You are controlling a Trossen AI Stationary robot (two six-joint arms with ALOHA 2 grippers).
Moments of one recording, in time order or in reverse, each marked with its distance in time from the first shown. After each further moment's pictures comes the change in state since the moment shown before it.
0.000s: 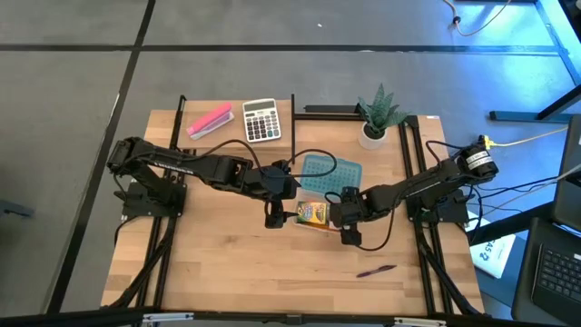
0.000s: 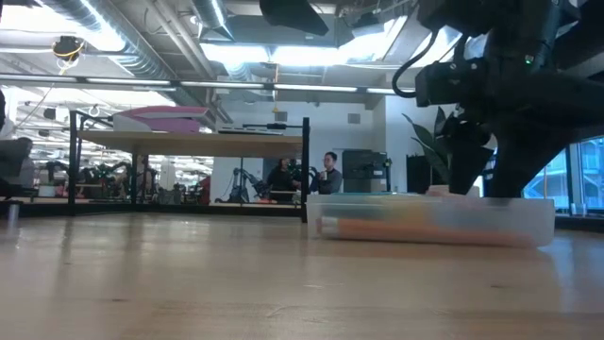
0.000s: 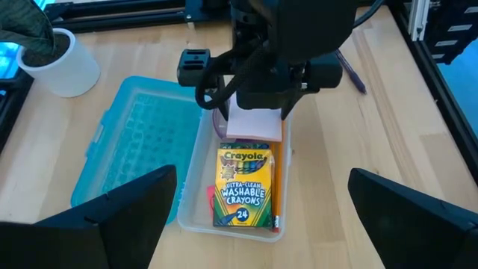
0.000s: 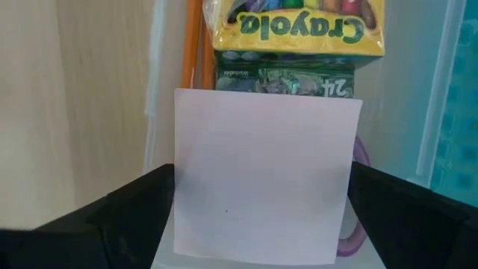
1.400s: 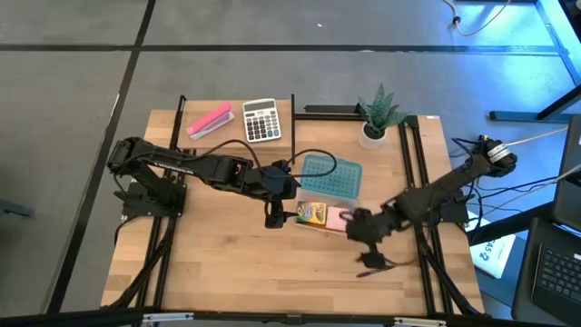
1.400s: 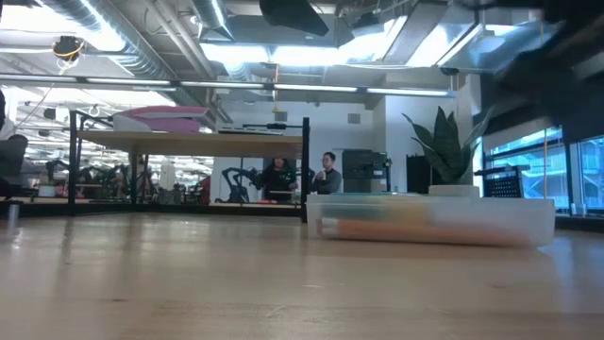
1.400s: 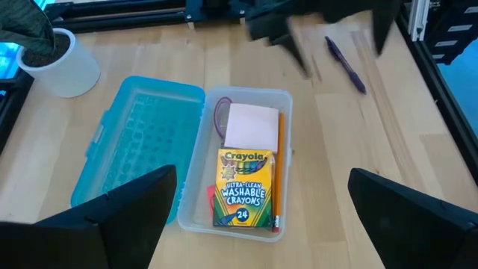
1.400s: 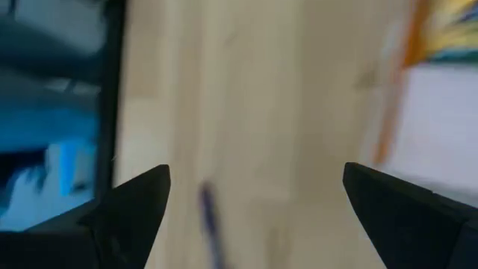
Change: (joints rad) left arm 0.000 0.000 0.000 0.000 0.000 0.000; right arm 0.208 -0.228 0.000 0.028 -0.230 0.221
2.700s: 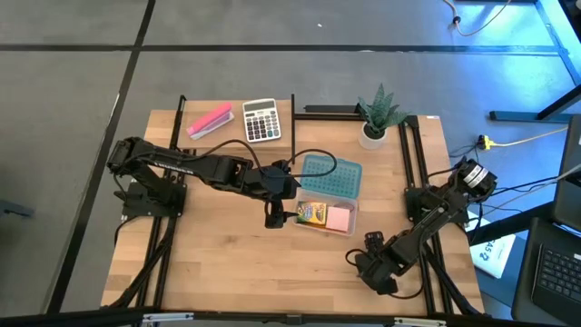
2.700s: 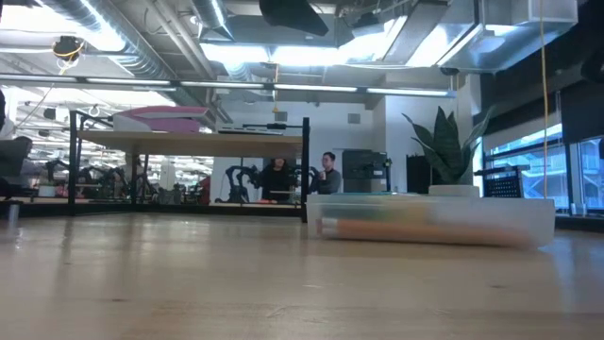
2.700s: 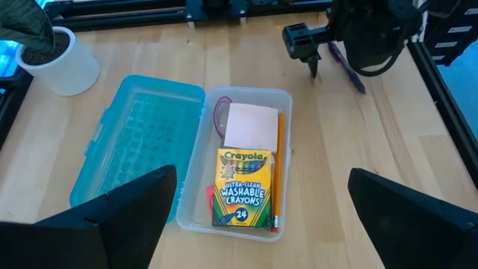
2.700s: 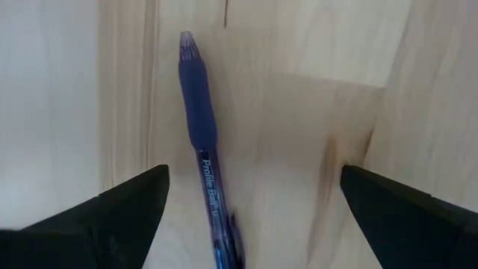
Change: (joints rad) left arm 0.000 0.000 0.000 0.000 0.000 -0.007; right arm 0.306 0.366 0.005 -0.072 0.061 0.157
